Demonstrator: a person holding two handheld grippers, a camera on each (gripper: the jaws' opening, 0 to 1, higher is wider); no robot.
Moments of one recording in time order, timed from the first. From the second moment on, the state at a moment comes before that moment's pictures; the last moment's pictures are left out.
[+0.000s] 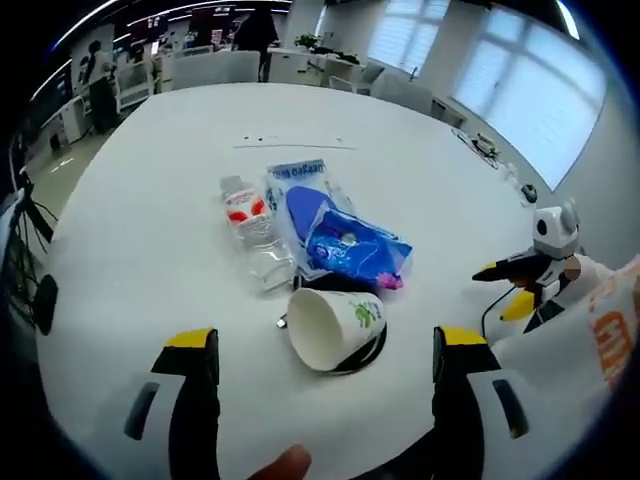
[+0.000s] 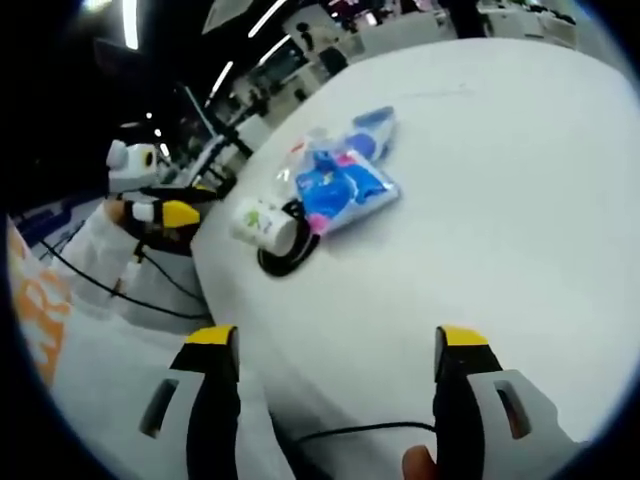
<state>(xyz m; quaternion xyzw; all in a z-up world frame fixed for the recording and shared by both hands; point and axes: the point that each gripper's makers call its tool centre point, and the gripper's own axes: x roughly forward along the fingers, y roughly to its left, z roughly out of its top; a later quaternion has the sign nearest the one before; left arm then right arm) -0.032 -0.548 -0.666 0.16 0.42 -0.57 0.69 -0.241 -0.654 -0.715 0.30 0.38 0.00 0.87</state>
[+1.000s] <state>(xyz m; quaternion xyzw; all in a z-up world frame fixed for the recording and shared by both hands) 0.029 -0.613 -0.687 0.06 0.45 -0.50 0.74 -0.240 -0.661 -0.721 0.31 0.39 0.00 0.86</state>
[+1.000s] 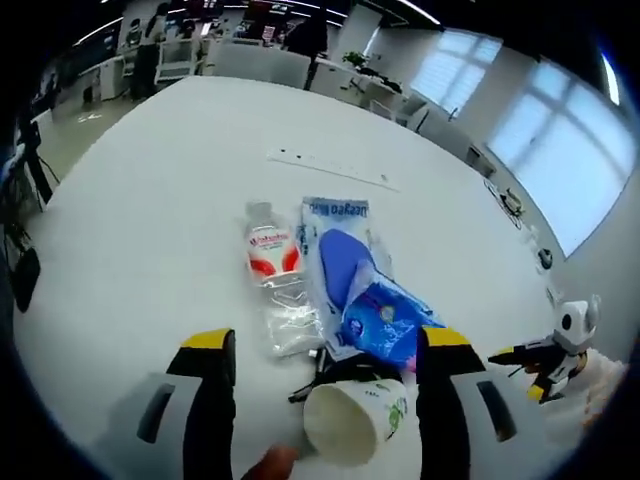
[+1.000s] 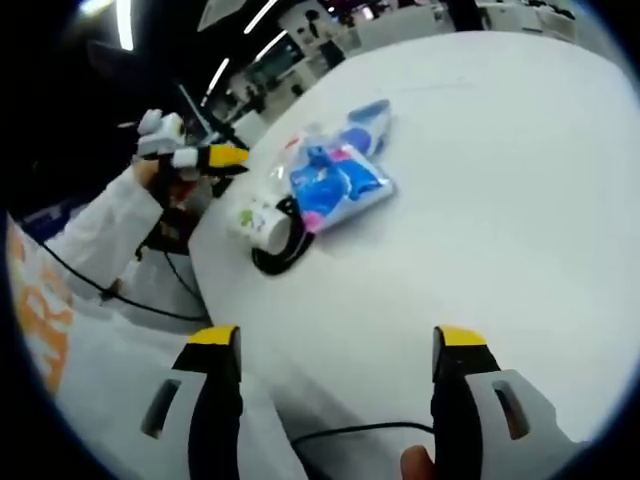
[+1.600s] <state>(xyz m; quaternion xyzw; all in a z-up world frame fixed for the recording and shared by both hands) 0.061 -0.647 -0.711 -0.02 0.49 -0.42 0.77 -0.236 -0.661 -0.728 0.33 0.40 0.00 0.85</state>
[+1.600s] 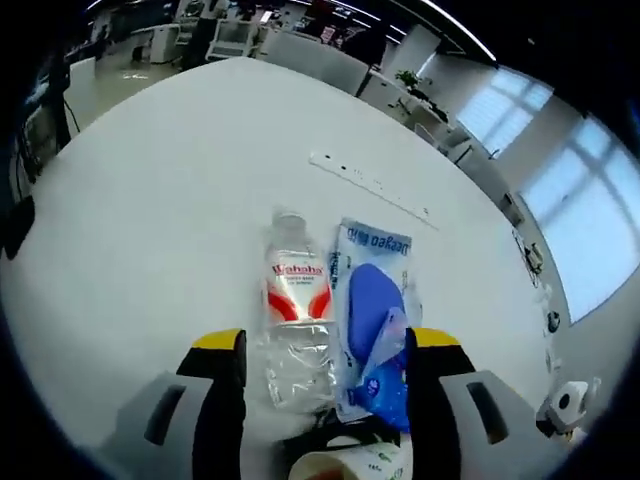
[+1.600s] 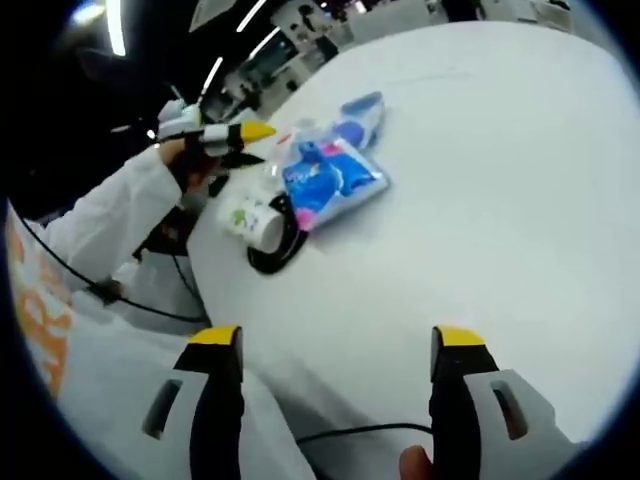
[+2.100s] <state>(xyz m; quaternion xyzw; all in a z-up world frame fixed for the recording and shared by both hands) 0.077 -0.673 -0.735 -0.01 0.50 -0.40 0.77 -0.238 -0.670 -0.733 0.34 0.41 -0.01 0.85</state>
